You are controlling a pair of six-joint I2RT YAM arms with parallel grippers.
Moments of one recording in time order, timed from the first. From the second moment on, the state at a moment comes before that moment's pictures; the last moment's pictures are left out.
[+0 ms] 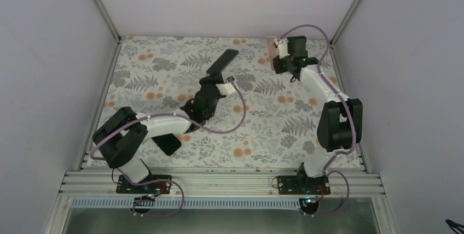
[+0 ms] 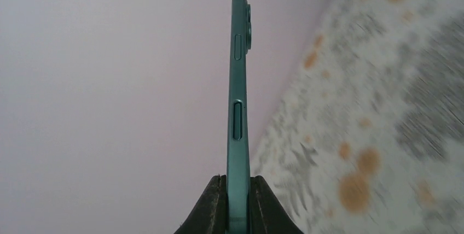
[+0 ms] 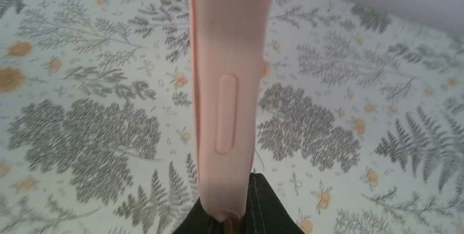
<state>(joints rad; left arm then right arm) -0.83 1.62 0.87 0.69 -0.63 0.97 0.20 1.72 1.35 -0.38 0.01 -0.17</state>
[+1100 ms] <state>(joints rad) -1.30 1.70 0.72 0.13 -0.71 0.88 0.04 1.71 1.04 -1.07 -0.34 -0.58</state>
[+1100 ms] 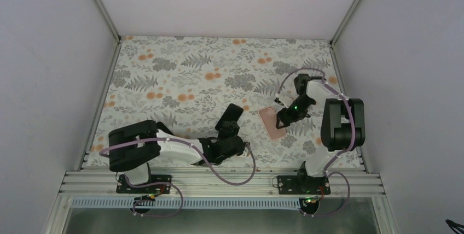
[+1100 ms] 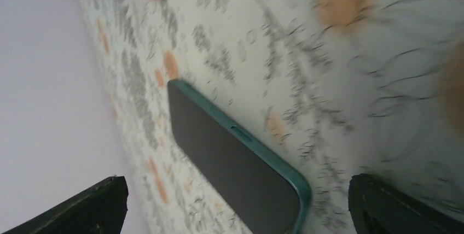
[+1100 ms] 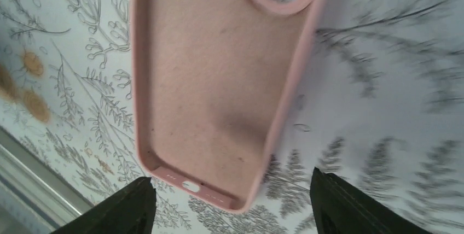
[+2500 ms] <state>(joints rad) 0.06 1.28 0.64 -0.49 0.03 0.88 1.16 2.23 1.74 -0.84 -0.46 -0.46</state>
